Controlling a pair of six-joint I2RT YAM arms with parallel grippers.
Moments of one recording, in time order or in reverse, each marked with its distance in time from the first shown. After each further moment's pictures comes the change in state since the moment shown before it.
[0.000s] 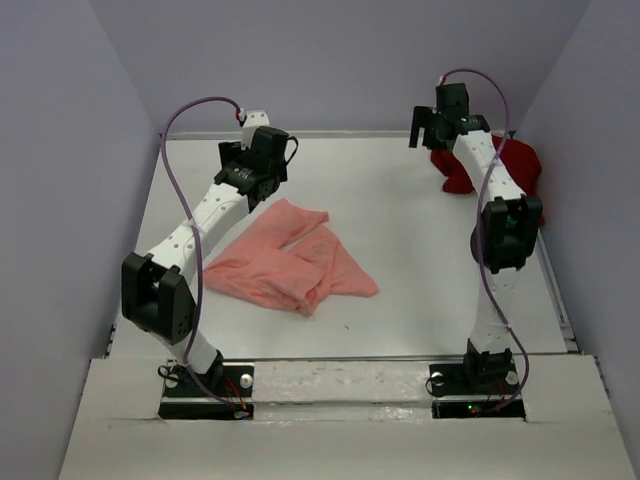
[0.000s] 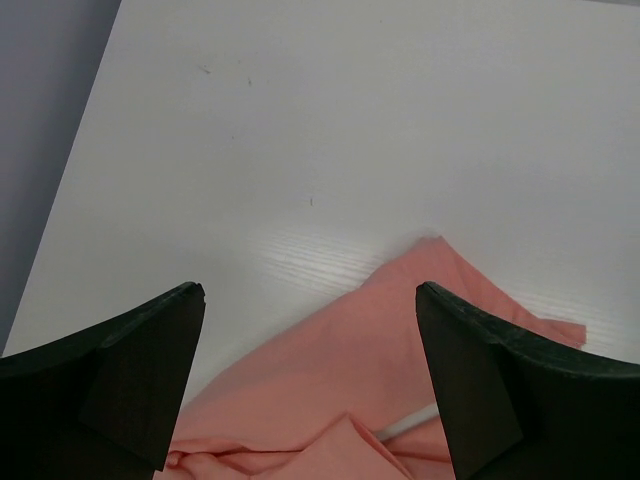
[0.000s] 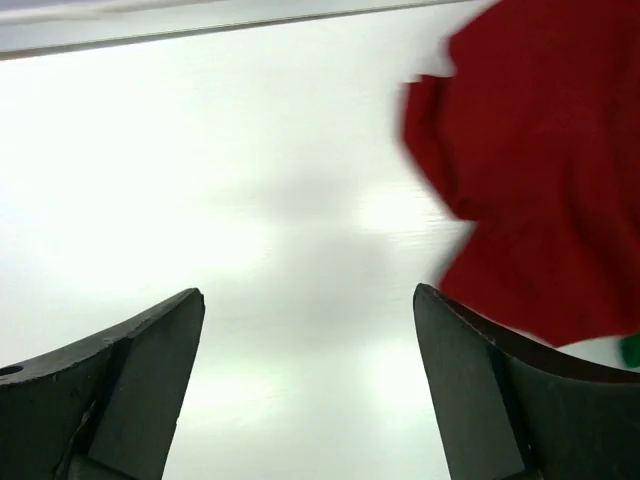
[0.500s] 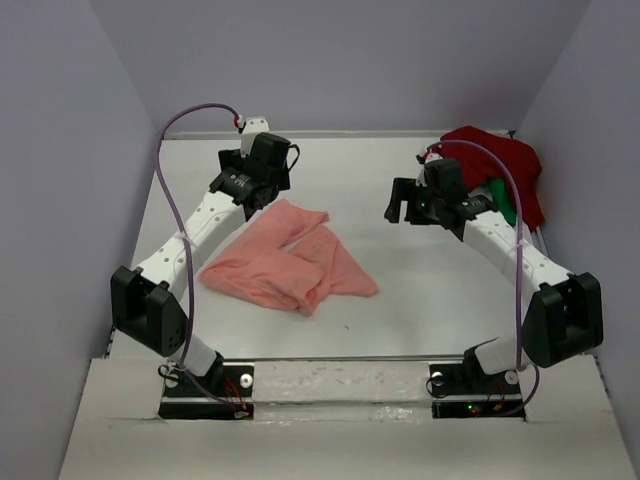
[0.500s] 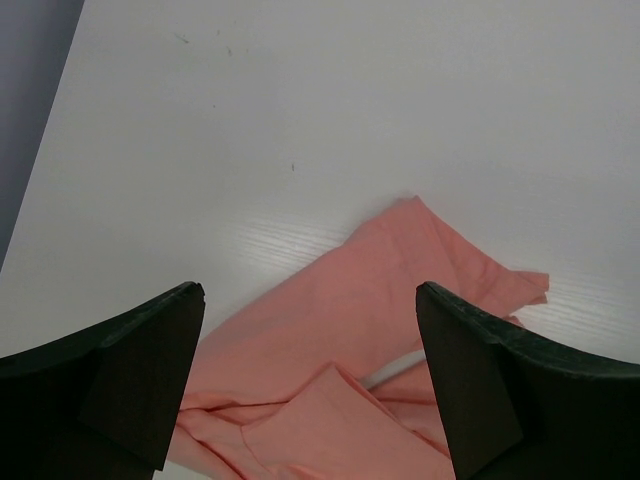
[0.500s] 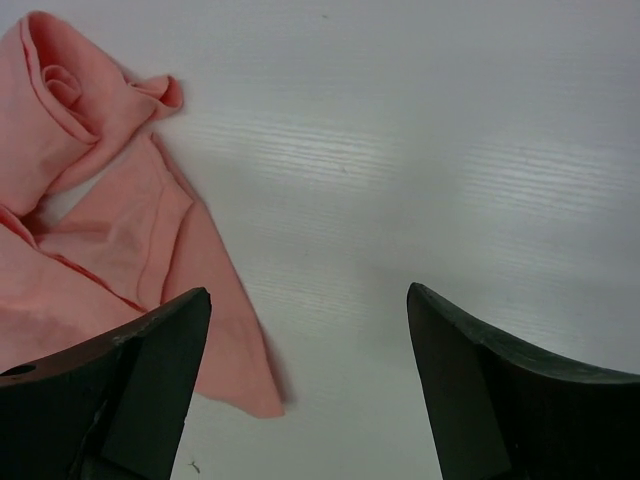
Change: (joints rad) left arm -0.037 -0.066 -0.026 -0.102 0.019 -0.071; right arm 0.233 -0.798 -1.043 0.251 -0.230 0.174
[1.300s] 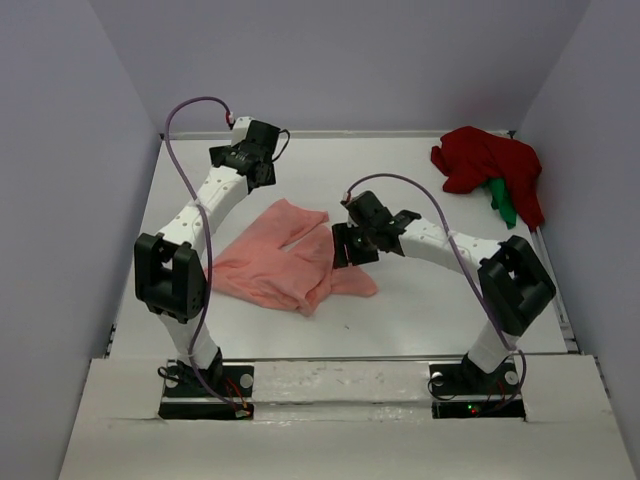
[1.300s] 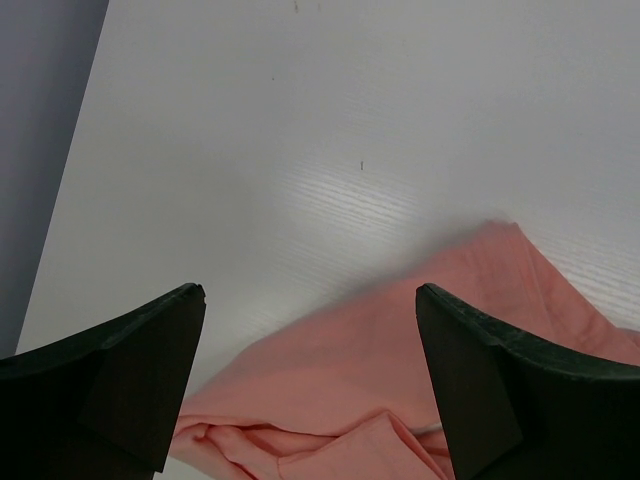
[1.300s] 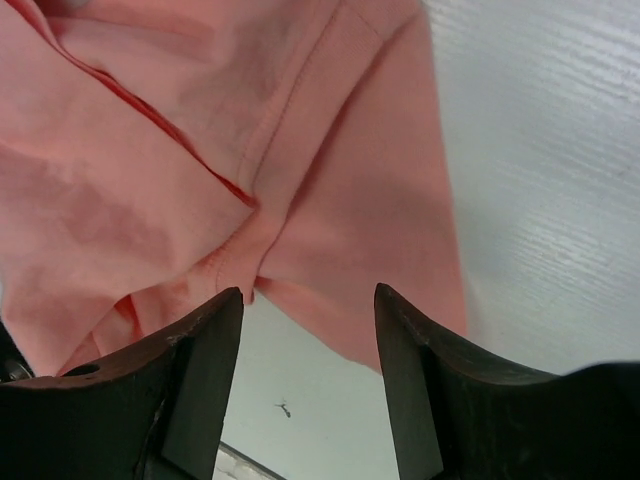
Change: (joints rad) left arm 0.126 0.219 0.153 -0.121 0.011 0.003; right arm 0.381 0.275 0.056 -0.032 -0.048 0.145
